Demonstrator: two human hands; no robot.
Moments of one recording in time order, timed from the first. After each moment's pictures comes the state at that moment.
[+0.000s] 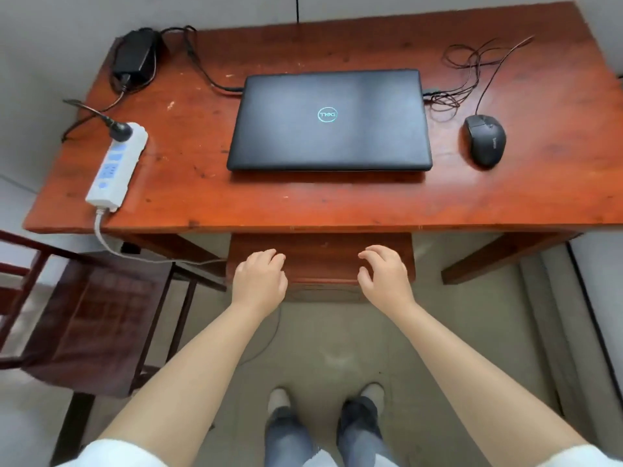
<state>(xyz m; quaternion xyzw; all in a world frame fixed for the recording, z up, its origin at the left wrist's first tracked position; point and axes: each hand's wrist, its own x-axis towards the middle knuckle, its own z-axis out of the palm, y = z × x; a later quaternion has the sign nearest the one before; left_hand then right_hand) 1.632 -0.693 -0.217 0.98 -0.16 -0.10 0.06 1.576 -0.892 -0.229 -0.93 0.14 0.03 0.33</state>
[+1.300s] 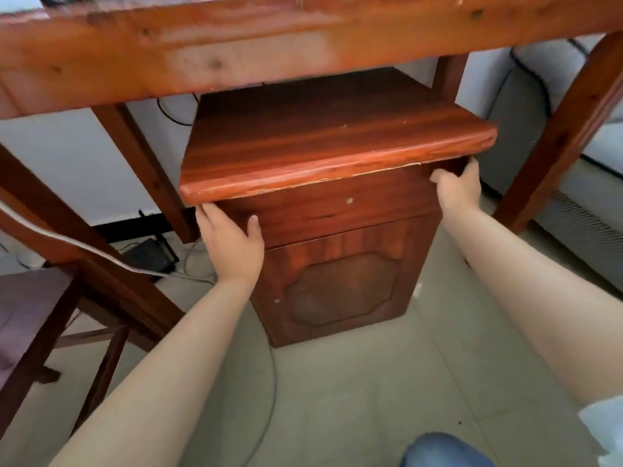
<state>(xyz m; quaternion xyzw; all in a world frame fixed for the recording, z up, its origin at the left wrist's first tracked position) 1.653 -0.619 -0.502 0.86 -0.06 0.20 0.46 1.575 -0.874 -0.476 -0.62 0.39 -0.35 0.58</state>
